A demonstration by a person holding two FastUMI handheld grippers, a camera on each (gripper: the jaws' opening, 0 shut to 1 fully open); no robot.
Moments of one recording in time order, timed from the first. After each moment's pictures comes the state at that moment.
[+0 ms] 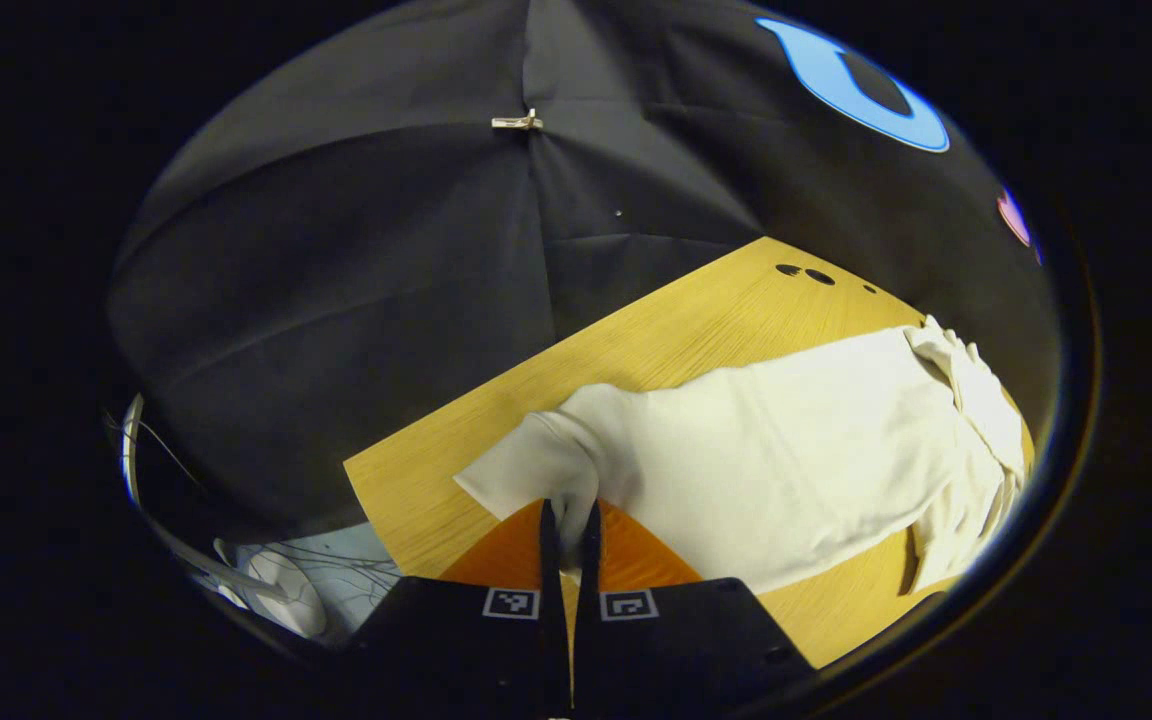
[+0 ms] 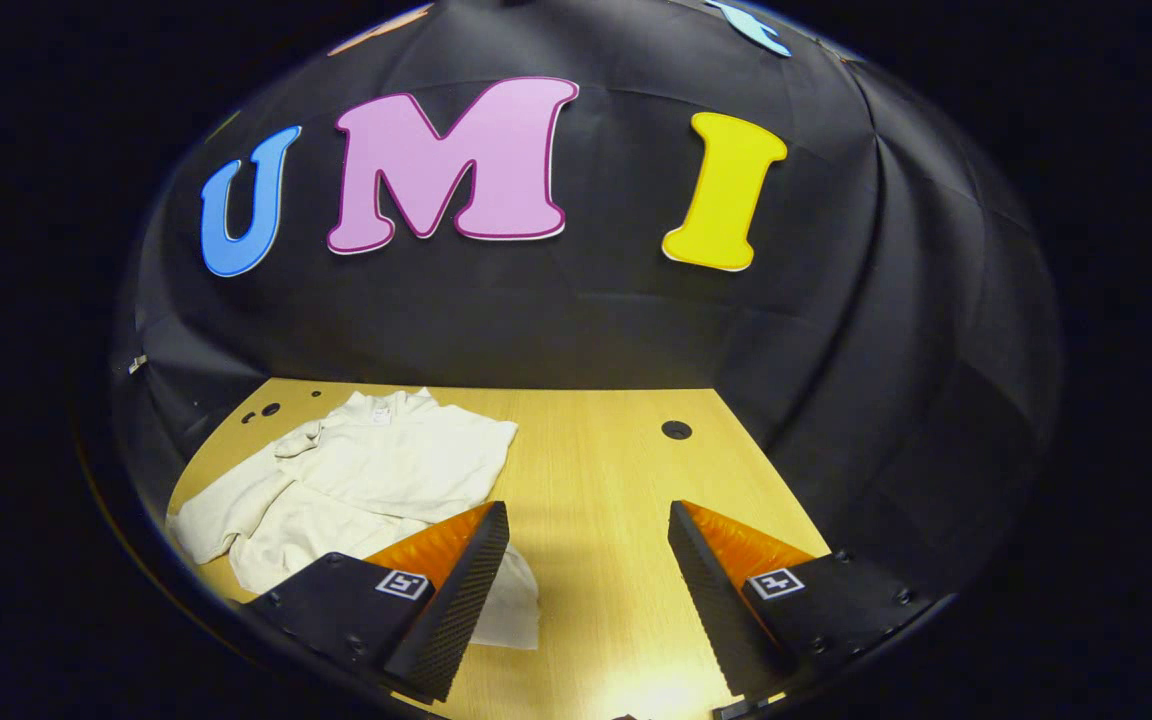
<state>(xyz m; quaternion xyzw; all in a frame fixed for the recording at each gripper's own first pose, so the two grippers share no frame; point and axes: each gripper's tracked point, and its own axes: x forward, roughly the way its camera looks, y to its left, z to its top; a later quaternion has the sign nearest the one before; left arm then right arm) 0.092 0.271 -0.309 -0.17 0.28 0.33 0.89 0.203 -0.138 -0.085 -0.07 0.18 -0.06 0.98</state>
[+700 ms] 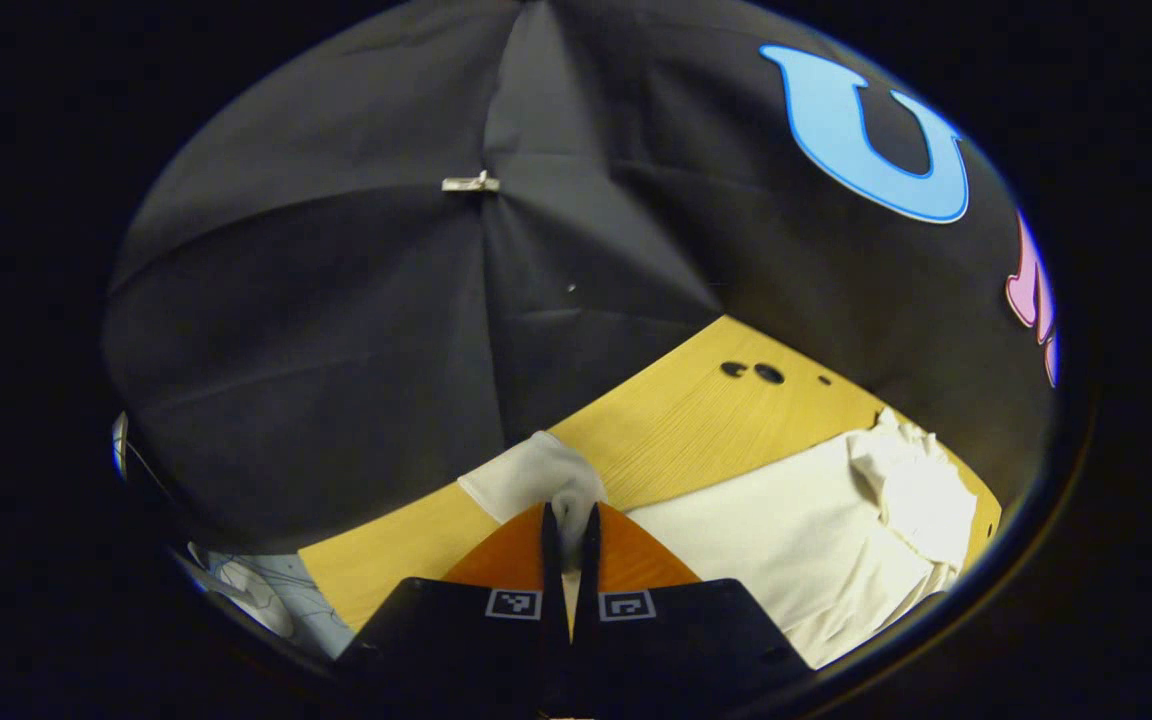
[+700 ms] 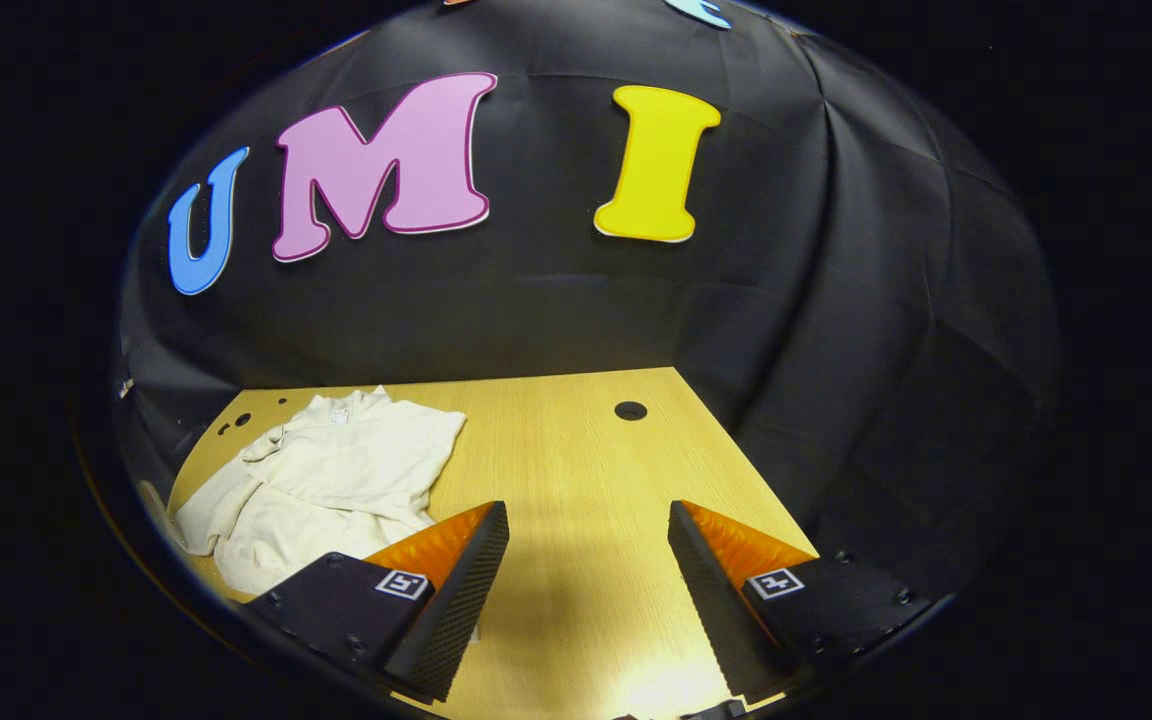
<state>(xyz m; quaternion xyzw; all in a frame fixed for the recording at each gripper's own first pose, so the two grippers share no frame) 0.204 0.258 -0.175 -0.16 0.20 0.30 0.92 0.201 -0.209 -0.104 -0.04 0.20 -0.09 0.98</state>
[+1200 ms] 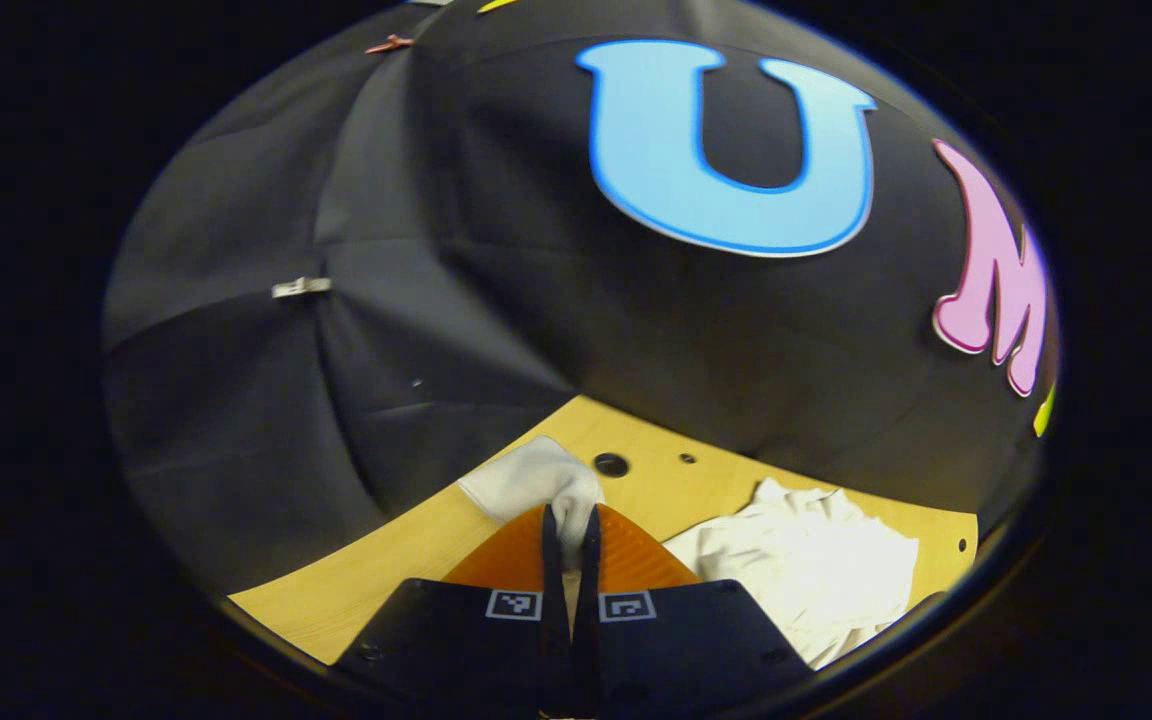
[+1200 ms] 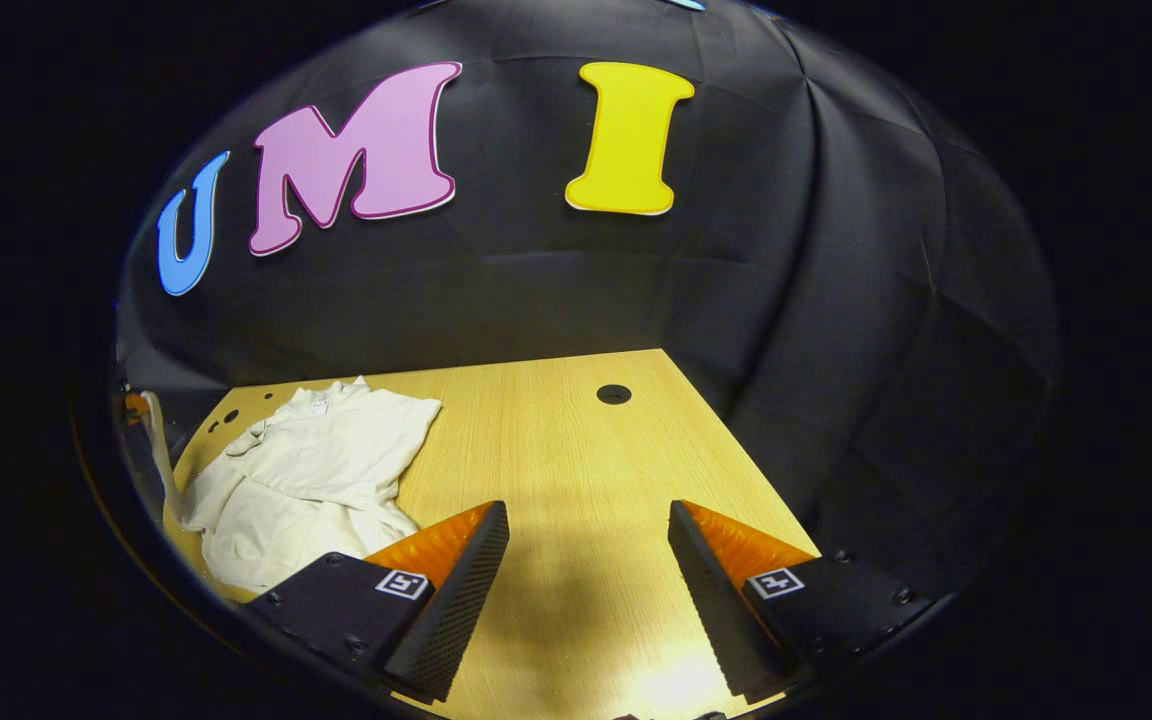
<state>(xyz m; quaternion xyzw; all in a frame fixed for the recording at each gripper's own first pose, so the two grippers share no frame) 0.376 0.135 -0.067 -0.10 0.13 0.19 0.97 0.213 -0.242 -0.130 -0.02 0.21 -0.09 0.97</state>
